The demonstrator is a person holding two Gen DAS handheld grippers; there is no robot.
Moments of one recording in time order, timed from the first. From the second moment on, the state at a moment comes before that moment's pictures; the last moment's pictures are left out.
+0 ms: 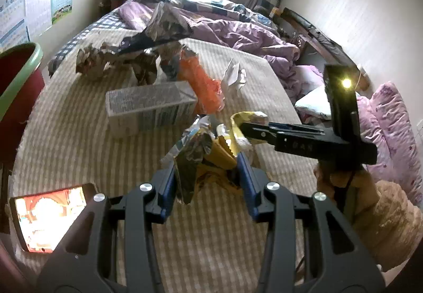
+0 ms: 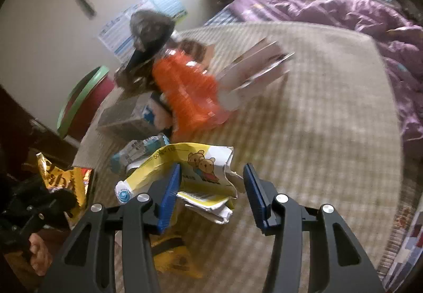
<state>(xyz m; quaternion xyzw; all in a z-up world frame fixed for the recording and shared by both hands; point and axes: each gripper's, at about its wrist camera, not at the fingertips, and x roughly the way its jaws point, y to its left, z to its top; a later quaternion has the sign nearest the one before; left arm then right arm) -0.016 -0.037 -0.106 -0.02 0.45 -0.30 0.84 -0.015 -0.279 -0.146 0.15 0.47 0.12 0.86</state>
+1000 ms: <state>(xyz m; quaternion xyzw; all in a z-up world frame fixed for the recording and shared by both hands) 0.019 -0.004 -0.059 -0.05 0.38 -0.27 0.88 -0.036 -0.251 -0.050 0.14 0.35 0.04 0.92</state>
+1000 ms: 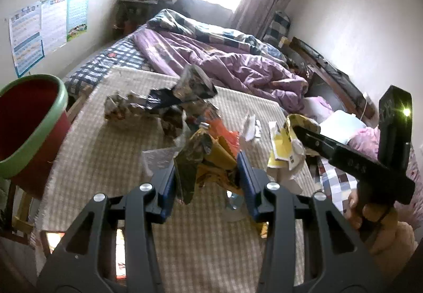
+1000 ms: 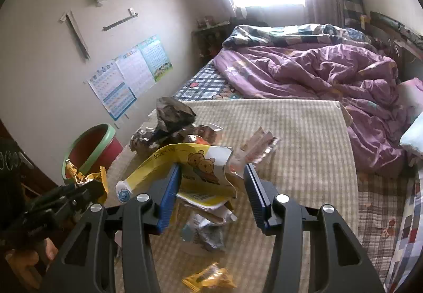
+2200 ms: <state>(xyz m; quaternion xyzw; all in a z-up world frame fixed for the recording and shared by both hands) 0.101 0.190 -0.031 -0.02 0.34 -0.17 0.93 0.035 -0.051 -0.016 0.13 0.32 0.03 0.94</state>
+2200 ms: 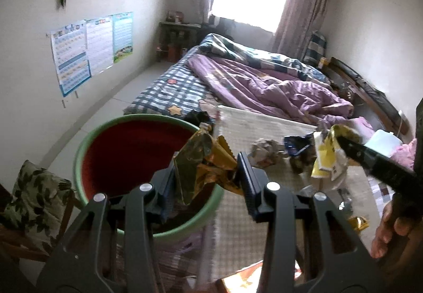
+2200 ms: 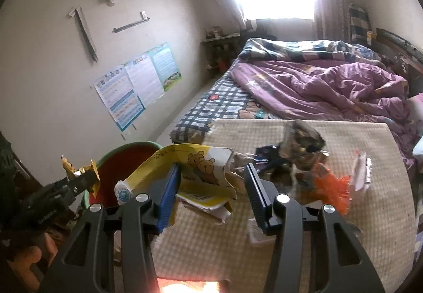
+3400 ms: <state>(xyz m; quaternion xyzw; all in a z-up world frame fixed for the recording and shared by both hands) 0.164 0.266 -0.085 -0.04 0.39 -0.11 0.91 0.126 0.060 -0.063 0.05 0.37 0.08 0.92</state>
